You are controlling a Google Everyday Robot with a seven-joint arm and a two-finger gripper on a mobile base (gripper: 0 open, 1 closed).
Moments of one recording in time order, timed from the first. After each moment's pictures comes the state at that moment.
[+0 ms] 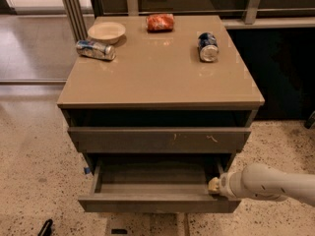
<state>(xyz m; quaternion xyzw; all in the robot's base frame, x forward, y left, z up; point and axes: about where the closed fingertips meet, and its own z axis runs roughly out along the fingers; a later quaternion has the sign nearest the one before) 0.493 -0.220 0.432 0.08 0.96 0.20 0.16</state>
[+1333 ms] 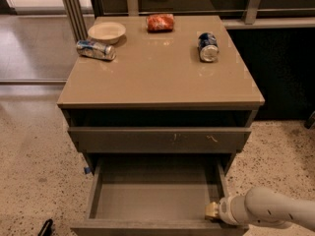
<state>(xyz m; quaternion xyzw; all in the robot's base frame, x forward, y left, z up) 0.420 -0.199 0.396 0.05 0.96 0.24 0.12</state>
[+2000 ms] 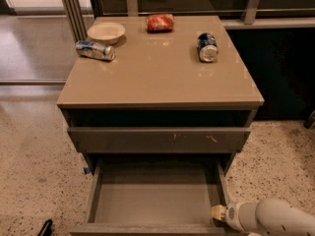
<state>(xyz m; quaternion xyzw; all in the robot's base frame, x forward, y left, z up) 0.407 -0.209 0.419 0.06 0.95 0.25 0.17</state>
